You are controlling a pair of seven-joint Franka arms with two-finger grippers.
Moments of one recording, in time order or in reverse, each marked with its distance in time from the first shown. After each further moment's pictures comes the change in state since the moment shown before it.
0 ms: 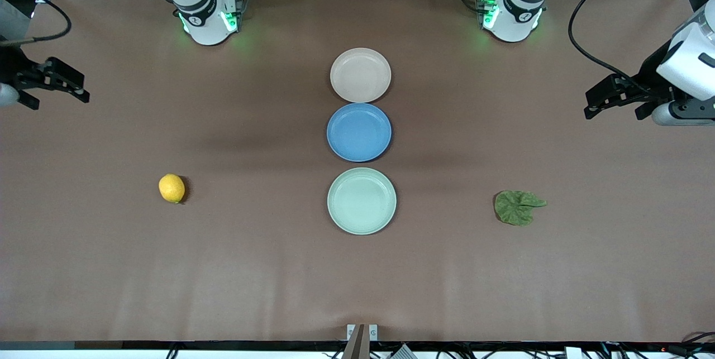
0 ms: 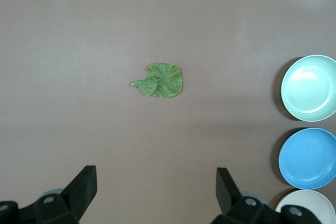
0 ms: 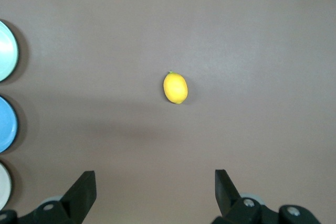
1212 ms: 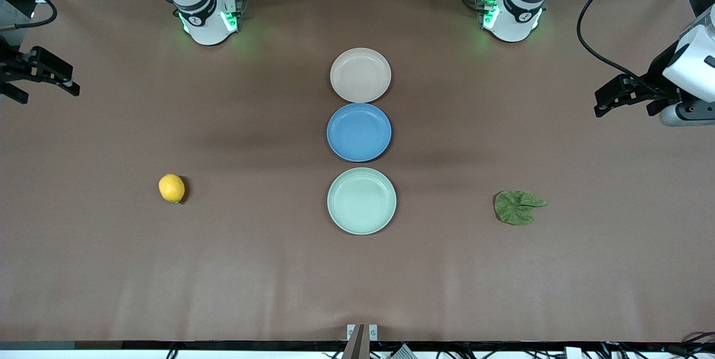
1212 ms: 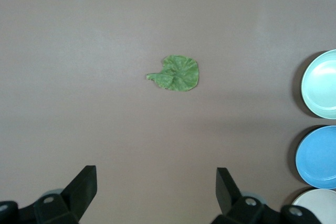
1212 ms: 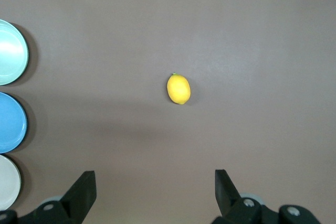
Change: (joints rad) left arm 0.014 0.000 0.002 0.000 0.046 -0.036 0.000; right arm 0.049 0.021 -0.051 0.078 0.016 -0.056 -0.002
